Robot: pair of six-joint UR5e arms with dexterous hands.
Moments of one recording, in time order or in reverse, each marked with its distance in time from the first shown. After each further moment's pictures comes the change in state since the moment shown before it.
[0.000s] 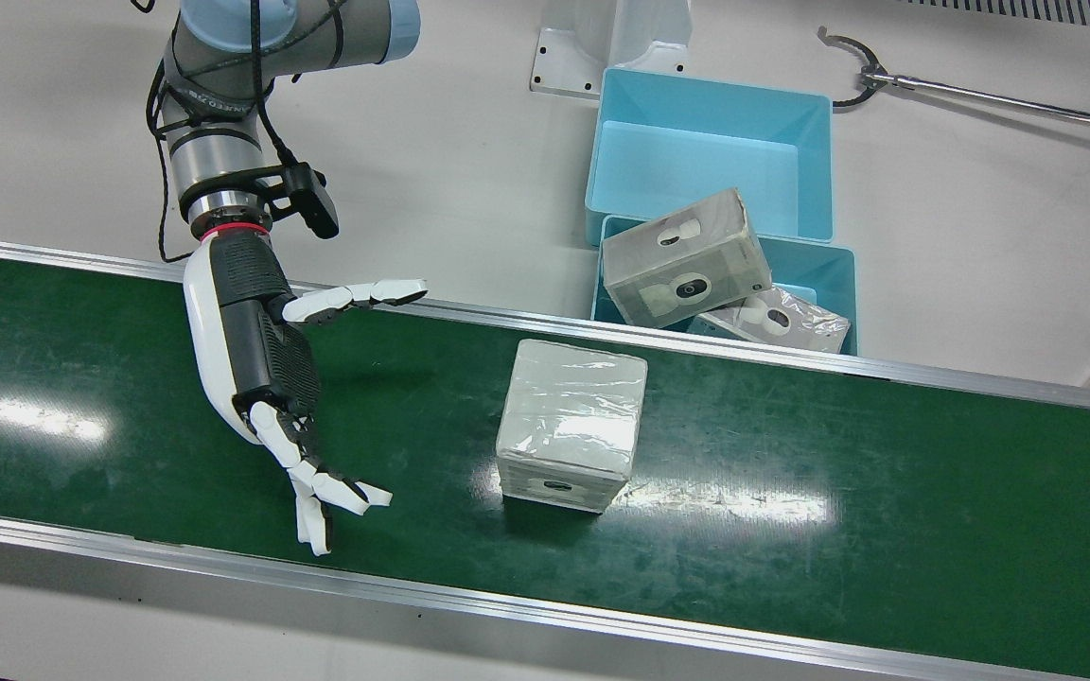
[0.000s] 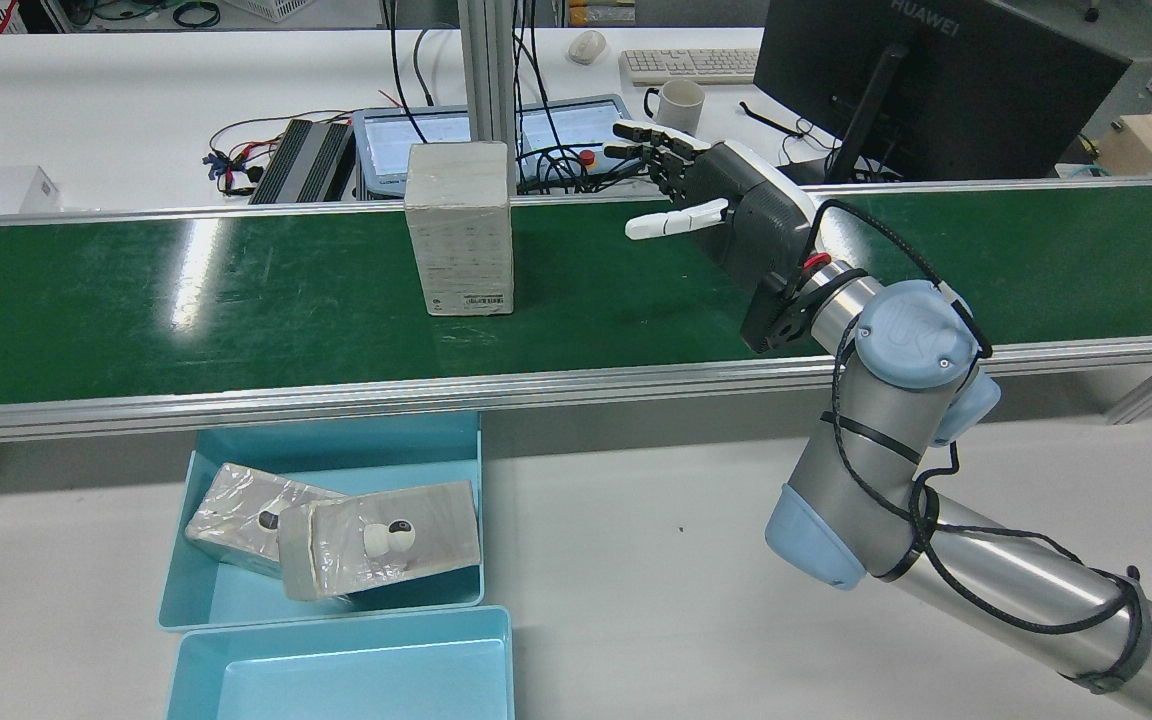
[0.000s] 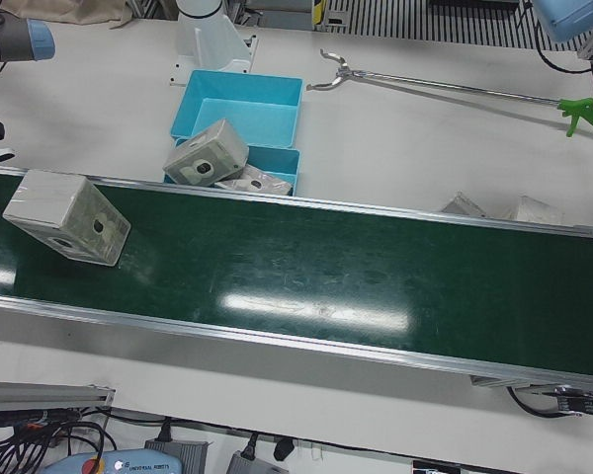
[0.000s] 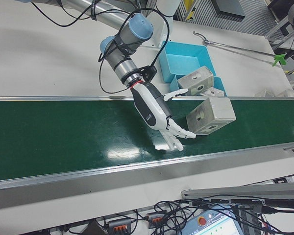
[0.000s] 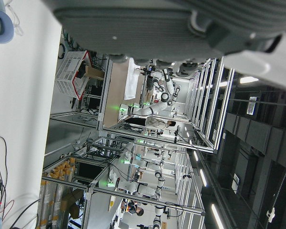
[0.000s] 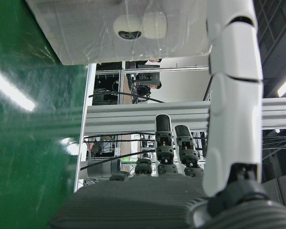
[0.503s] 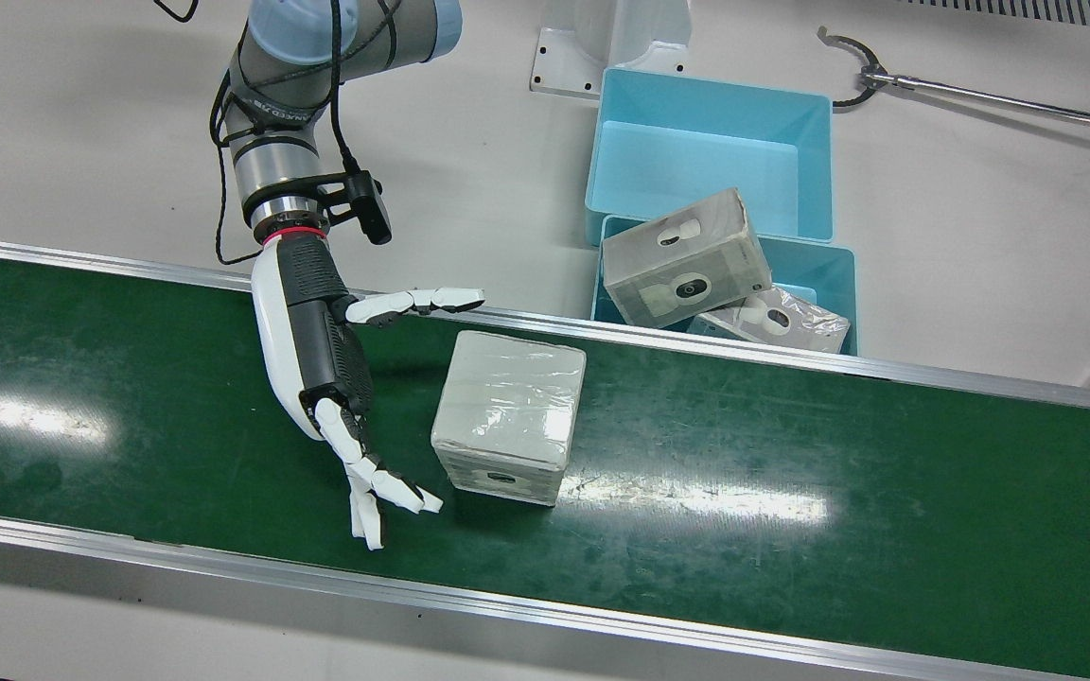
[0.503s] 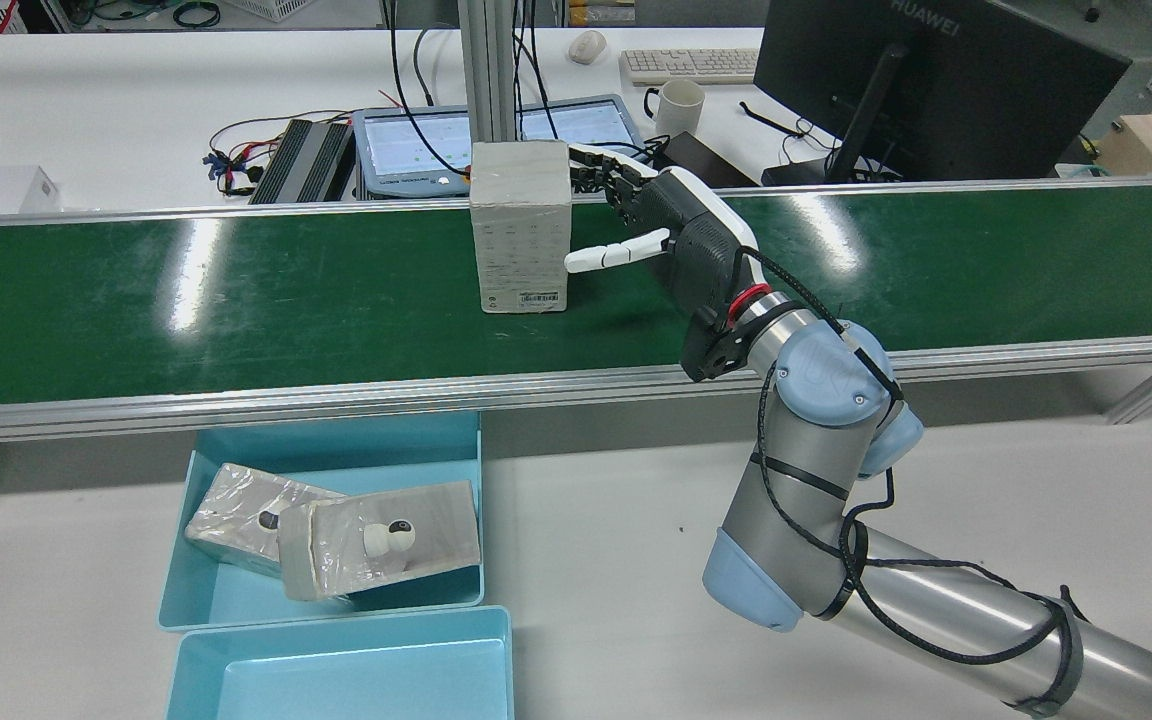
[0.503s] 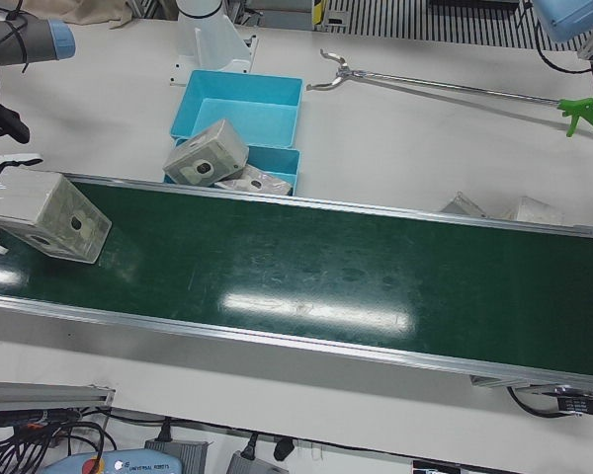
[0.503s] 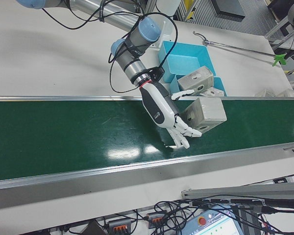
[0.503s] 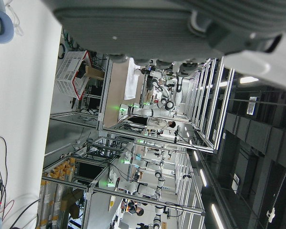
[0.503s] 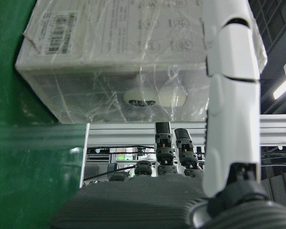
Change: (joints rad) left arm 0.000 0.000 0.000 0.000 0.000 0.000; right arm -0.058 0.046 -0.031 0.002 0.083 -0.052
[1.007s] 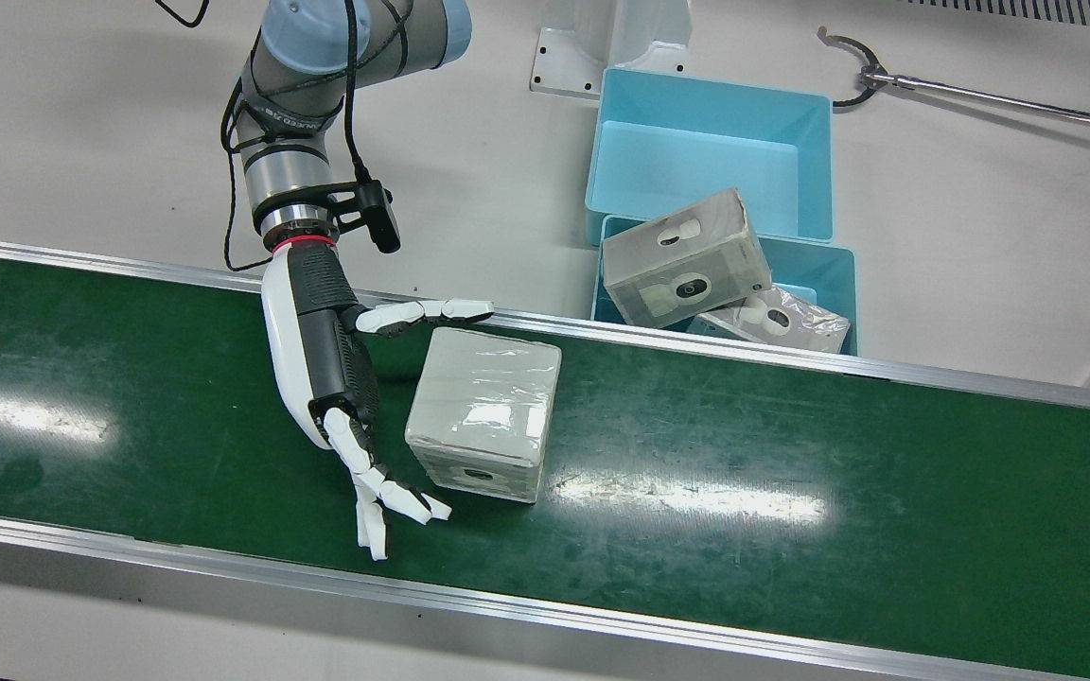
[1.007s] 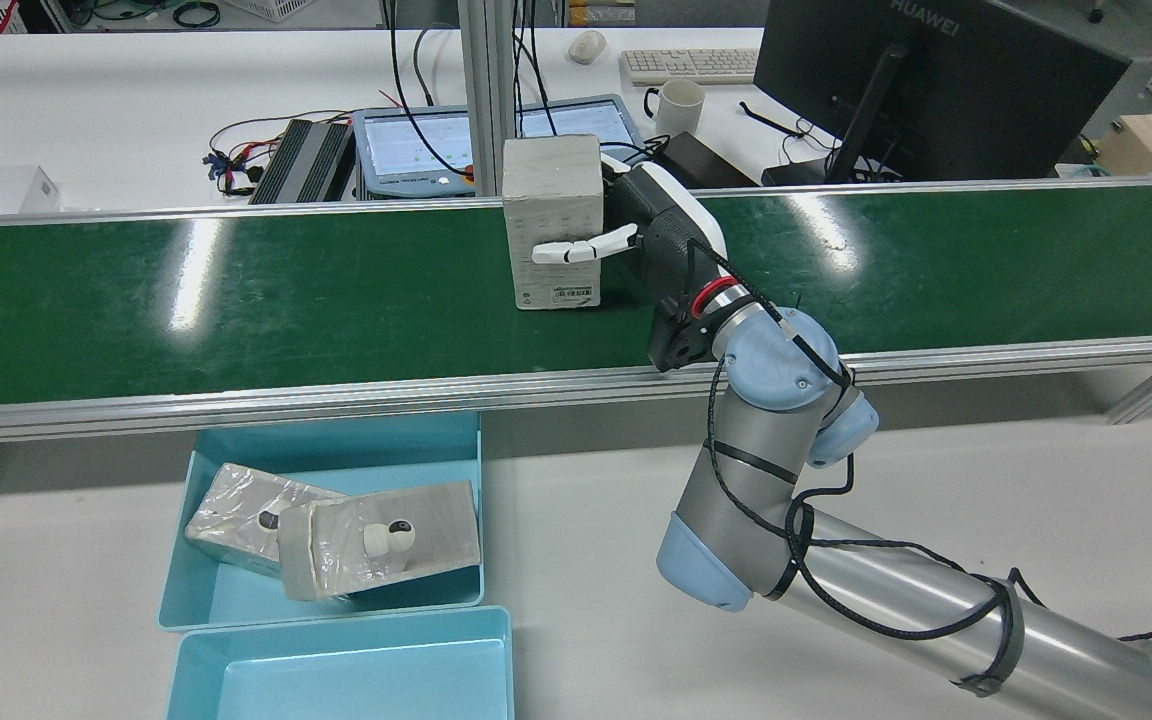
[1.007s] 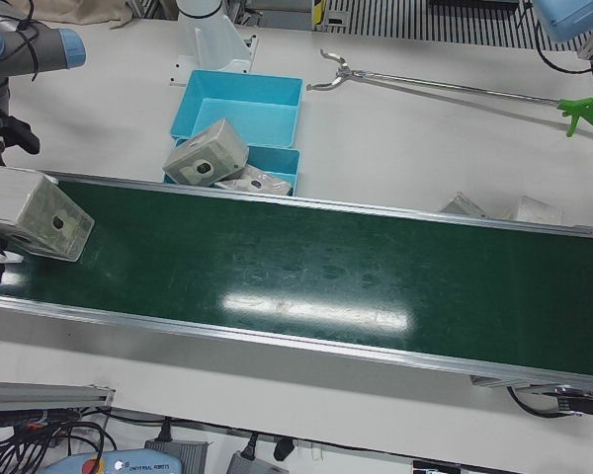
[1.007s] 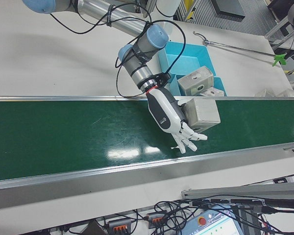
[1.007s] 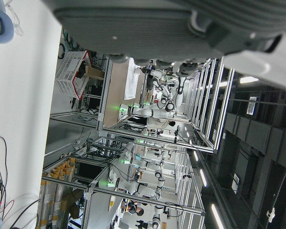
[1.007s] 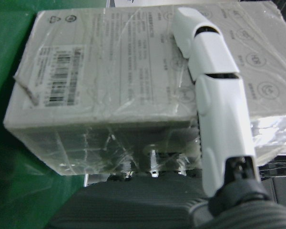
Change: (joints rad) left arm 0.000 0.000 0.000 0.000 0.000 0.000; right arm -0.004 0.081 -0.102 0.003 0.013 -0.008
